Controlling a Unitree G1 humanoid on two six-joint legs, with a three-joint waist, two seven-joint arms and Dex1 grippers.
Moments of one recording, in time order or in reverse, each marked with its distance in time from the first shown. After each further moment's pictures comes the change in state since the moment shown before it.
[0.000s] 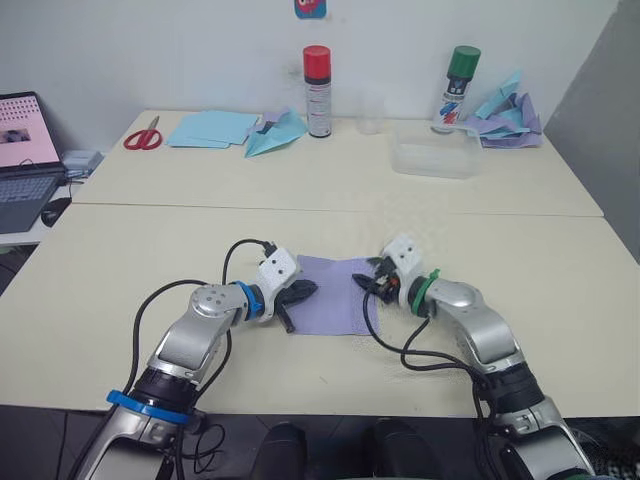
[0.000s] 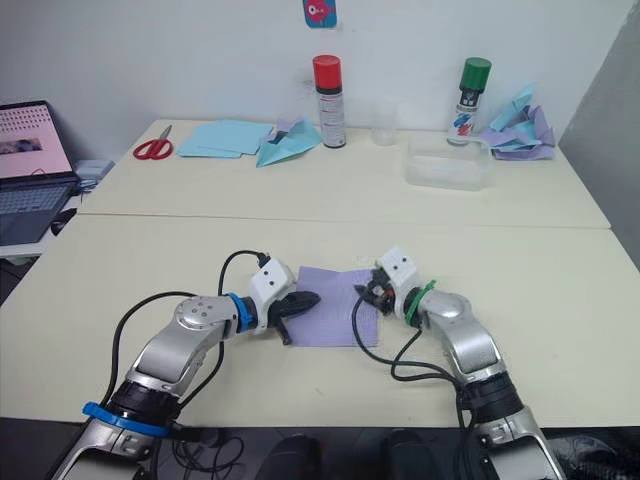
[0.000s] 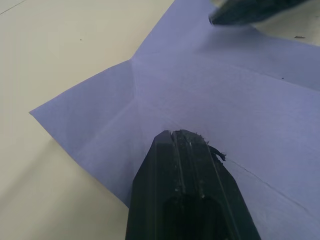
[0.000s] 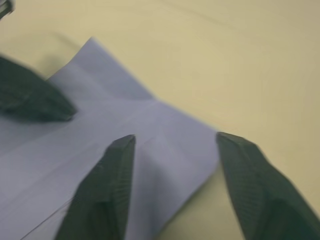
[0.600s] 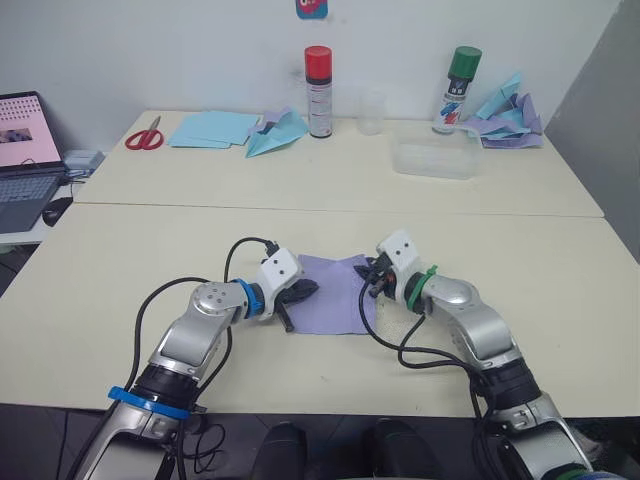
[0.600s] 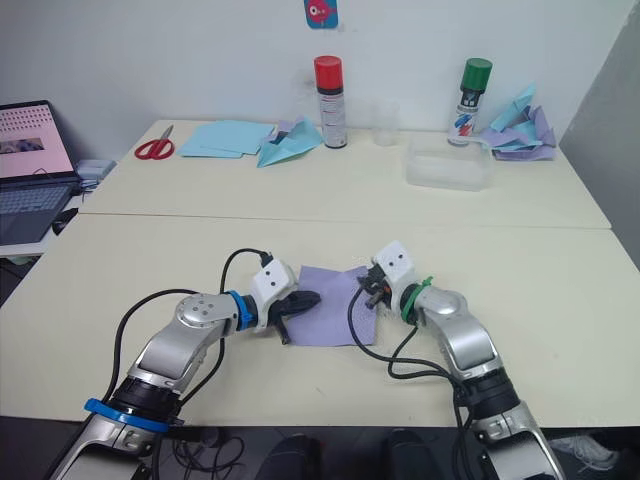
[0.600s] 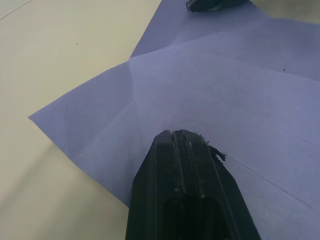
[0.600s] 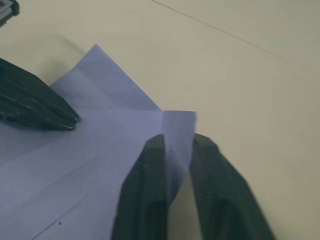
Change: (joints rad) left arm -0.019 0.000 -0.013 0.029 0.029 -0.039 -0.022; right arm -0.017 -0.027 0.087 0.003 -0.028 -0.039 0.032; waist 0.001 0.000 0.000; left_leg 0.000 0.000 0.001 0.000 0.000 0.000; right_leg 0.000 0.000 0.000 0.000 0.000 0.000
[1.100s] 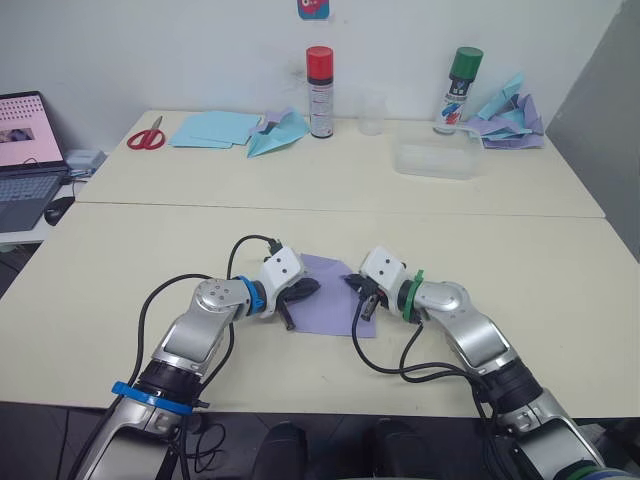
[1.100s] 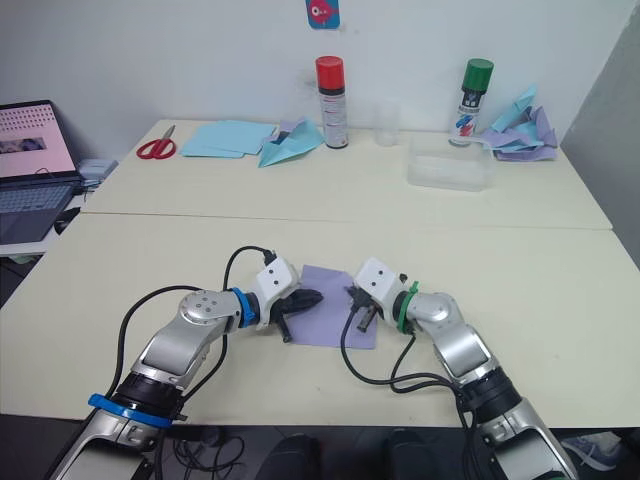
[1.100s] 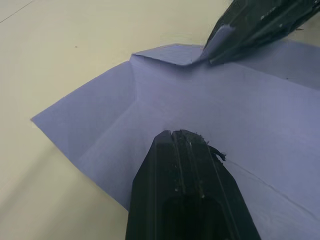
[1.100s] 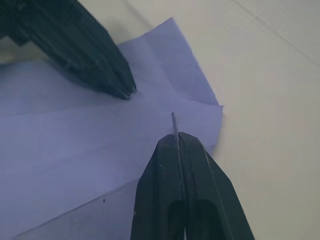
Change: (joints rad) left arm -0.022 -0.008 -0.006 0.022 0.020 -0.014 -0.016; right arm -0.017 -0.046 0.124 0.041 -0.101 -0.096 0.093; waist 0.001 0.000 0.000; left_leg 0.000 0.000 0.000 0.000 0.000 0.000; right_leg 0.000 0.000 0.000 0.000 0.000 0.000
